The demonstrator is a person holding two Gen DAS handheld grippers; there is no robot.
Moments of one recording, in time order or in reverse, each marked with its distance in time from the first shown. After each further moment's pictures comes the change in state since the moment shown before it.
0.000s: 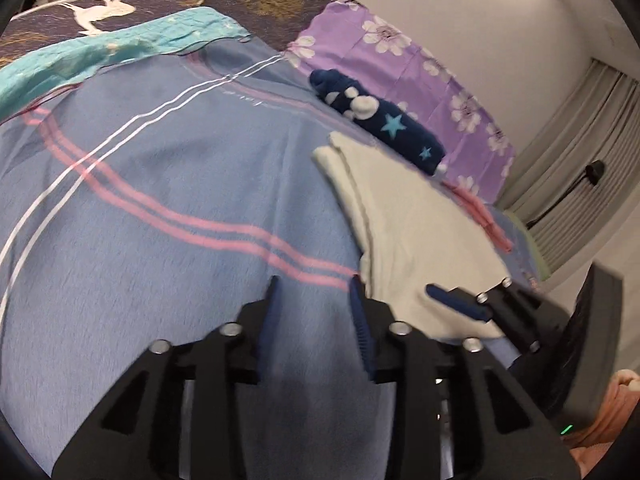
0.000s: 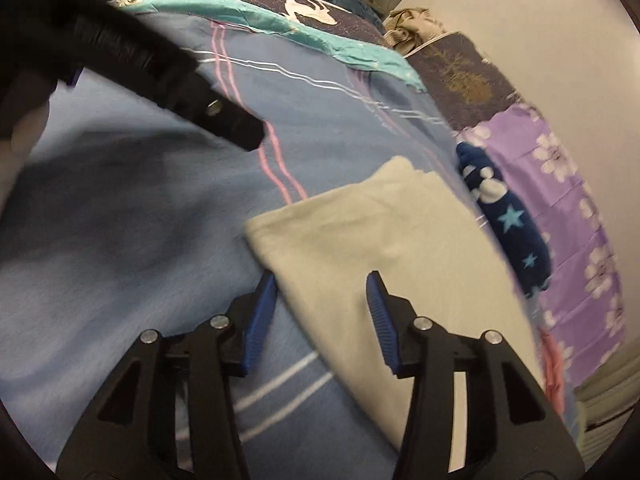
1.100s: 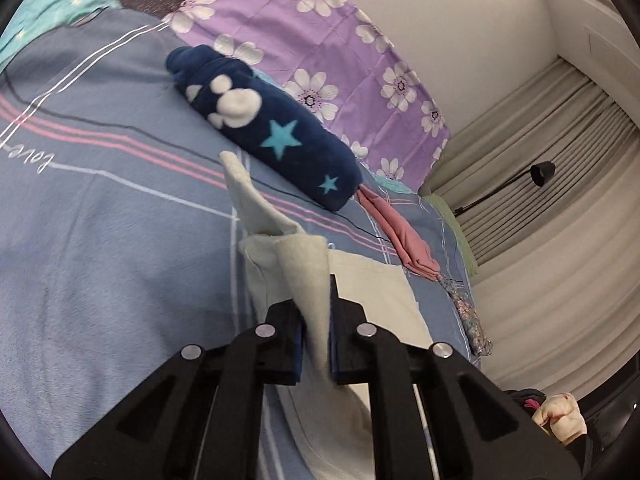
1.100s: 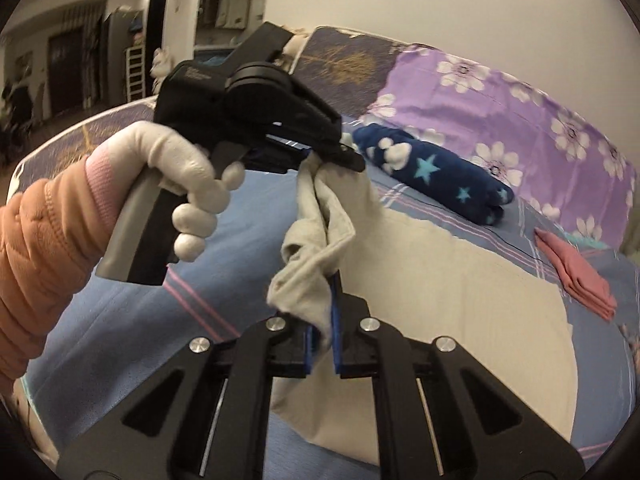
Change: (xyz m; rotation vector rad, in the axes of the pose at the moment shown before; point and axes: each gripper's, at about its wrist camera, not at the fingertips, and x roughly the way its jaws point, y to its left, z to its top) left arm 0.161 -0.111 0.156 0.029 0.205 -0.283; right arm -0.044 -0.144 -0.038 0.603 -0.138 -0.005
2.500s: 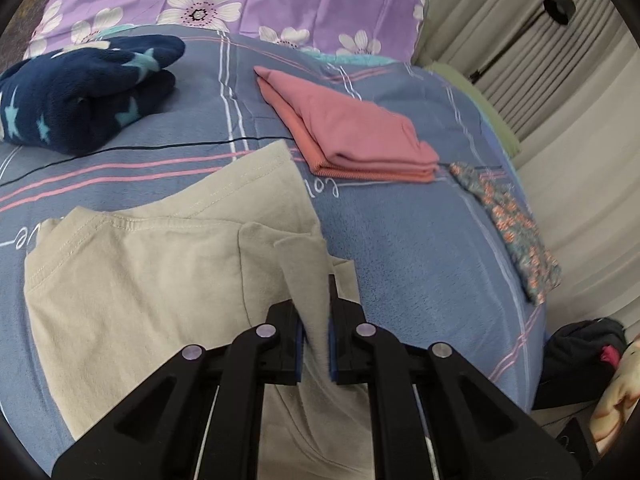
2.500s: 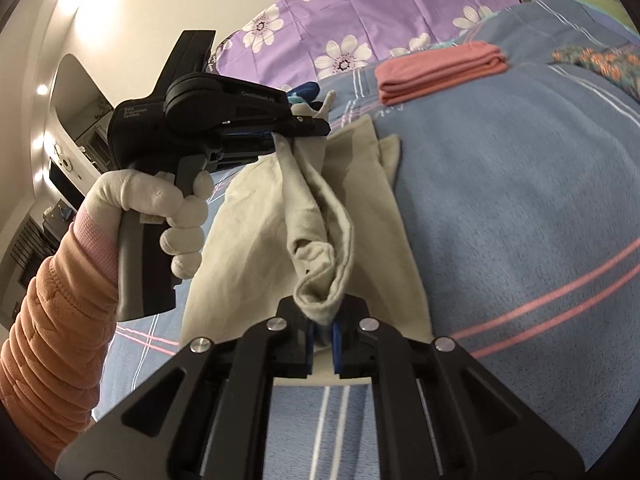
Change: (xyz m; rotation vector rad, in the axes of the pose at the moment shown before) left arm 0.260 -0.222 -0.070 0.329 0.322 0.205; right arm -0.067 -0.266 -0.169 0.794 0.039 0.078
